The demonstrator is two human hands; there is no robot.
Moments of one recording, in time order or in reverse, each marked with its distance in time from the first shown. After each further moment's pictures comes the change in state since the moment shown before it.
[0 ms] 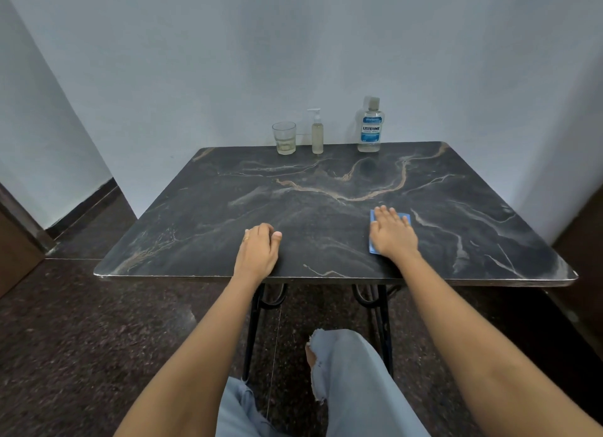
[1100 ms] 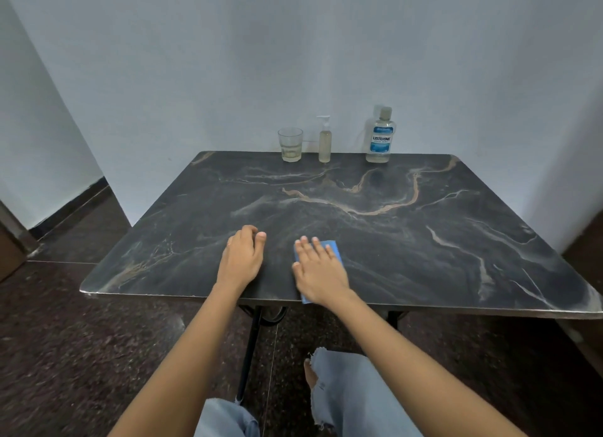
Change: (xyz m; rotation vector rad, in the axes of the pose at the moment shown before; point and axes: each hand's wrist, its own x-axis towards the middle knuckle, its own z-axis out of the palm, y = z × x) left_hand 0.036 -0.047 -0.014 -0.072 0.069 -0.053; right_hand -0.047 -0.150 0.047 -0.068 -0.077 -0.344
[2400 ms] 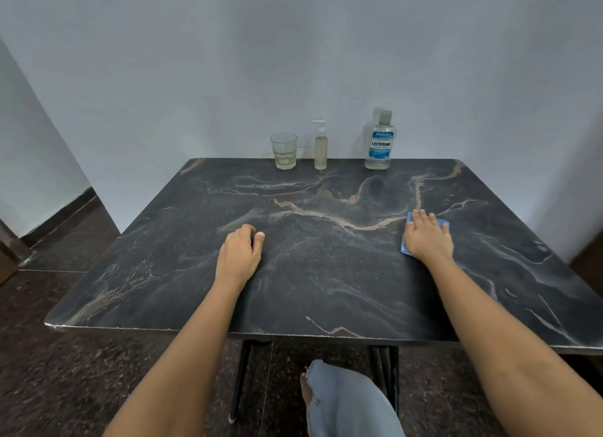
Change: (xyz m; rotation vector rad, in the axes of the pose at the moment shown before) left_hand 0.059 0.005 0.028 0.119 0.038 0.012; right_hand 0.068 0.235 -0.052 0.085 0.117 0.549
